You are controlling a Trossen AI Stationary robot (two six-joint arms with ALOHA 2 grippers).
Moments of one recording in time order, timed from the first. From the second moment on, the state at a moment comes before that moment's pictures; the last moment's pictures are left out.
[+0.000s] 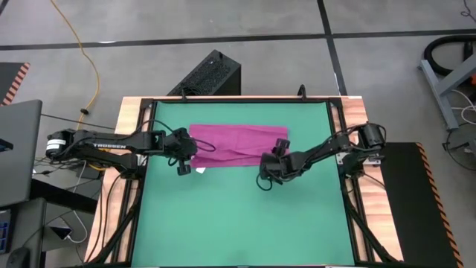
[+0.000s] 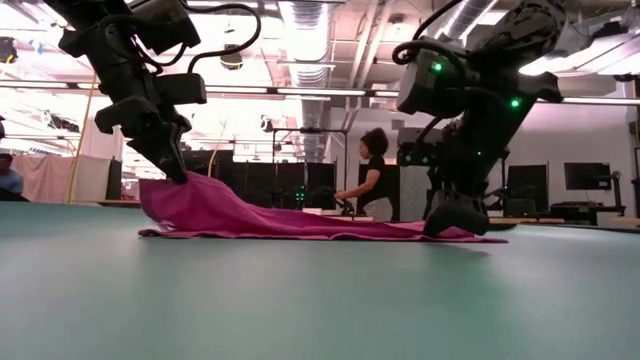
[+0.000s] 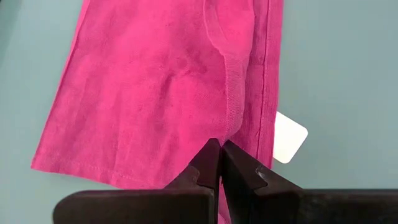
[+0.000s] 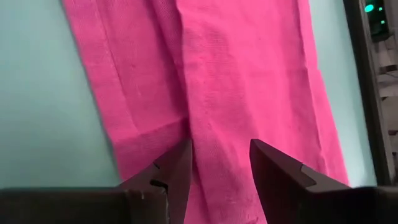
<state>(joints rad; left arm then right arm) 0.18 1.08 0.59 -0.43 -0.14 0.08 0.10 1.72 0.84 -0.35 0.72 0.19</state>
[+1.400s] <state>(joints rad) 0.23 1.08 0.73 -0.30 -0.52 0.42 -0.03 1.72 1.28 -1.09 1.23 0.44</state>
